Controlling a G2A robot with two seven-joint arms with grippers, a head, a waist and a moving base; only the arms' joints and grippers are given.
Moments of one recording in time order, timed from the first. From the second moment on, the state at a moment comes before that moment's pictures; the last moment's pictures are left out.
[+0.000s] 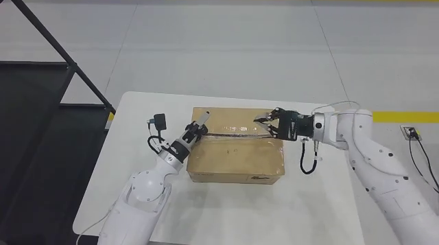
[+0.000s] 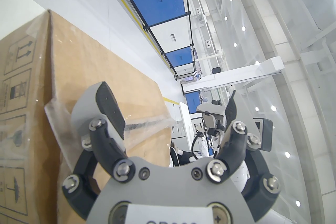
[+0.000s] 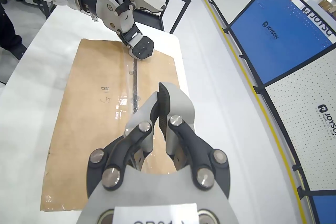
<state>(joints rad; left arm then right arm) 1.00 -1.33 -1.24 -1.45 0.00 -0.19 -0.28 -0.51 -1.06 1.02 -1.23 -1.66 -1.01 -0.41</state>
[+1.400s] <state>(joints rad) 1.02 -1.34 -1.24 -1.47 0.02 -0.20 -0.28 -0.34 -1.10 0.81 -0.92 -0.07 -0.90 0.86</state>
